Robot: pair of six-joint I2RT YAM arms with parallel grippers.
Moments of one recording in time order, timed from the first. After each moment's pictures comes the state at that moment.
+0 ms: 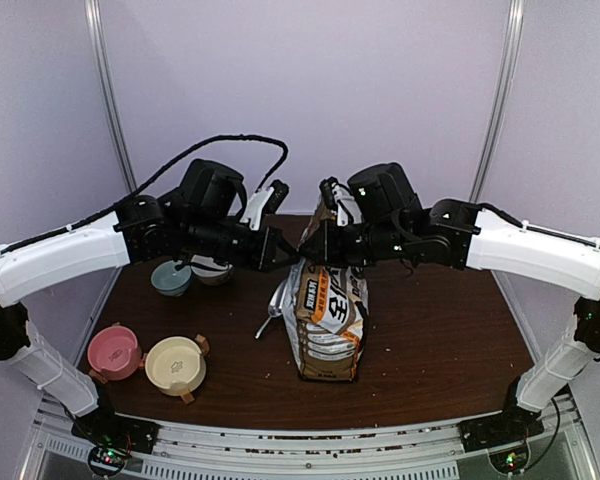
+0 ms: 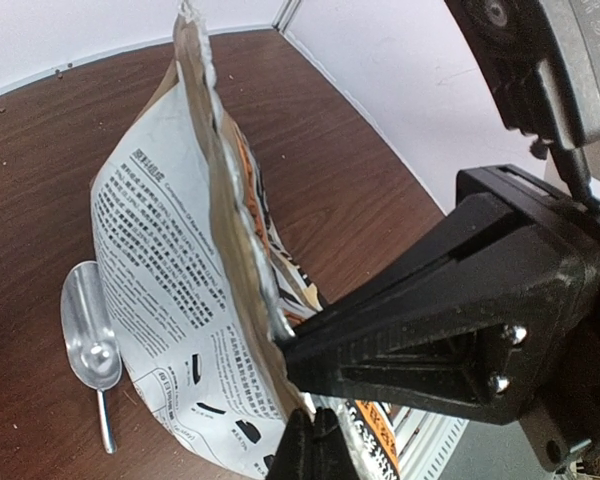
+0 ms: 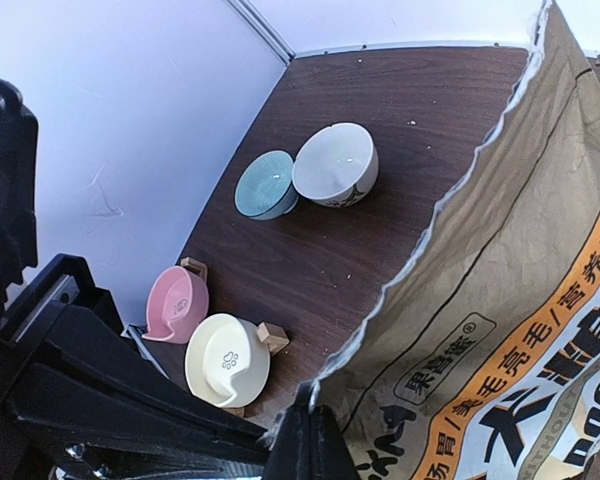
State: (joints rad) left arm -0.95 1.47 1.38 -0.48 0.17 -0.48; right arm 0.99 1.56 1.45 -0.42 0.04 0.71
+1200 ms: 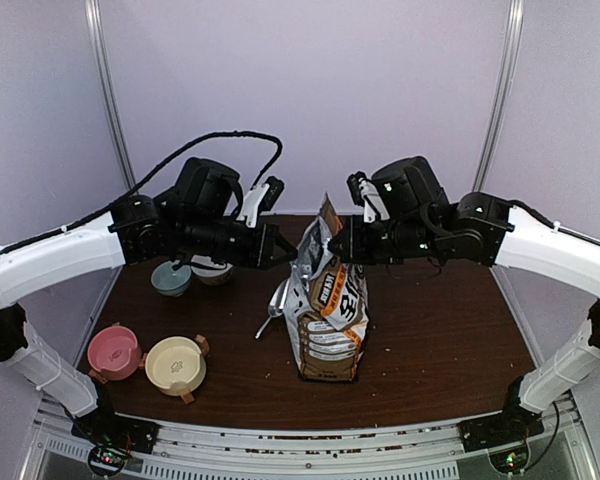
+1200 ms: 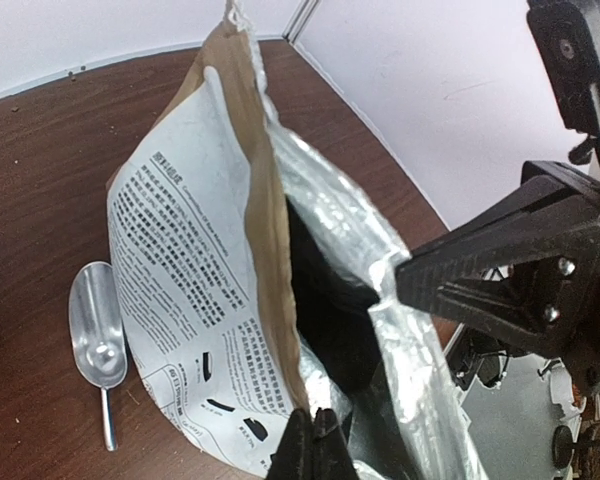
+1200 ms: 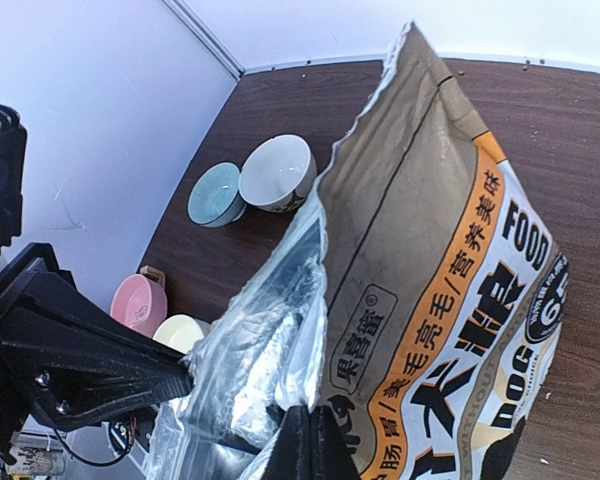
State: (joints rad) left arm -0.96 1.46 1.38 -0.47 0.13 -0.50; right arm 0.99 1.45 1.43 -0.56 0.14 0.70
